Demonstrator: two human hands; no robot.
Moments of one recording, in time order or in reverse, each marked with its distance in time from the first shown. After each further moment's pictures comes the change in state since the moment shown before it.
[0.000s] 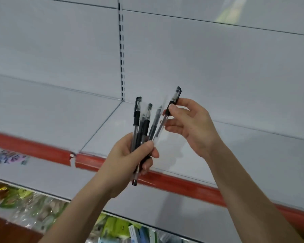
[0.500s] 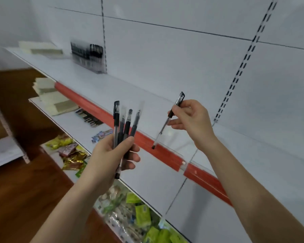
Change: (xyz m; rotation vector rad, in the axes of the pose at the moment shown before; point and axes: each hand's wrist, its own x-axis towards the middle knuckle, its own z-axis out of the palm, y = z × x) left_hand -0.104 0.027 -0.220 -0.086 0.629 0.118; right_hand 0.037 0.031 0.251 -0.208 -0.291 -0.112
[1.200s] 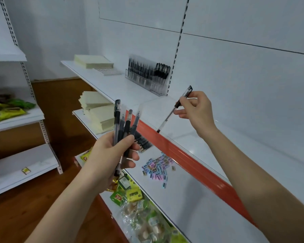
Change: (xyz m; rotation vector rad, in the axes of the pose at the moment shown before) left_hand 0.185 0.088 -0.275 0.031 0.102 0.027; right_hand 0.222 -0.001 0.312 -0.048 -0.004 -0.119
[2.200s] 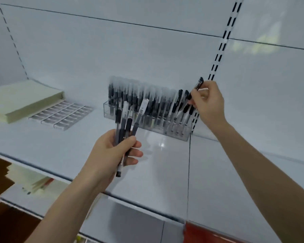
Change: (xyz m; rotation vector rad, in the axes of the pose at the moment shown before) left_hand 0.462 0.032 -0.134 0.045 -0.431 -0.084; right_hand 0.316 0.076 0.161 -0.368 0.523 -0.073
